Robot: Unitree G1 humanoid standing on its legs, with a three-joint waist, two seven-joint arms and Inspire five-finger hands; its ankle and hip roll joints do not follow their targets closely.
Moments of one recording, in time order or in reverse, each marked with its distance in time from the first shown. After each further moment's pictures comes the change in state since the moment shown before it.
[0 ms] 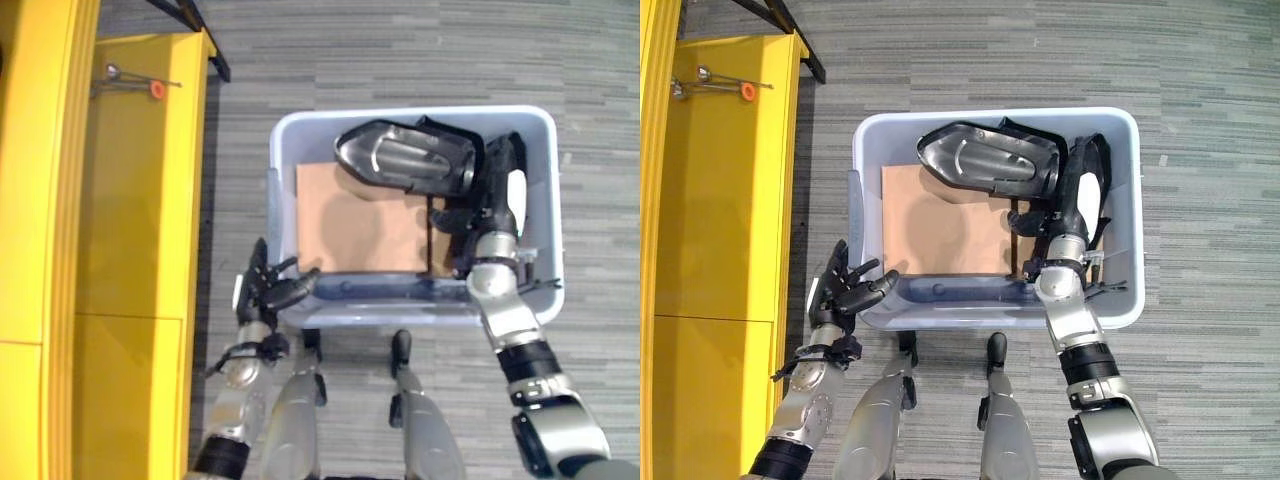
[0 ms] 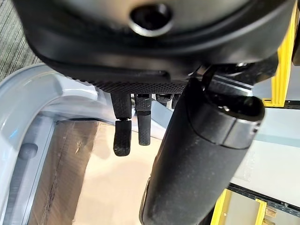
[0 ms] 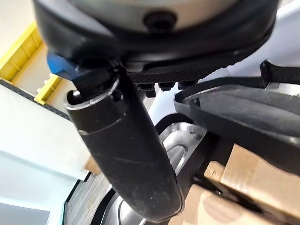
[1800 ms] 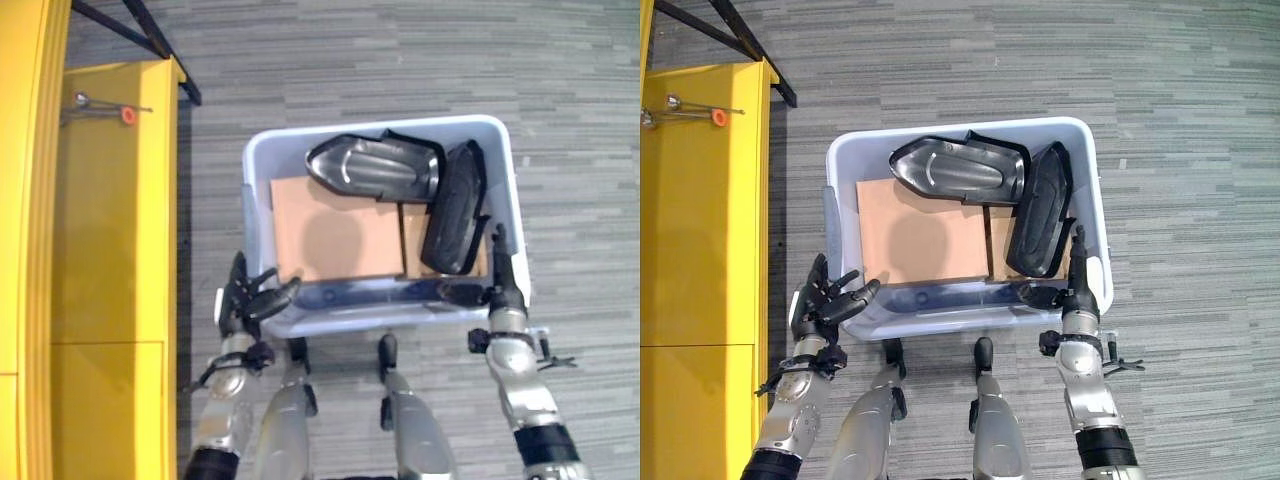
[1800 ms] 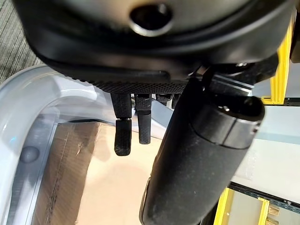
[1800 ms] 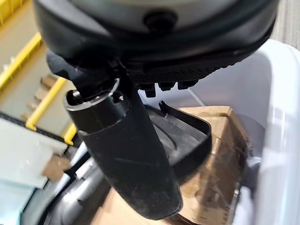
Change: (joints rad) left arm 0.055 0.010 0.062 0.007 0.001 0.000 0.015; right arm 0.398 0.026 -0.063 -0.150 -0.012 -0.043 0.162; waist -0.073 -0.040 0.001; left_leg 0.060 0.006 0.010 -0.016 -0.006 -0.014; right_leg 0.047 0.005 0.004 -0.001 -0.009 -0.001
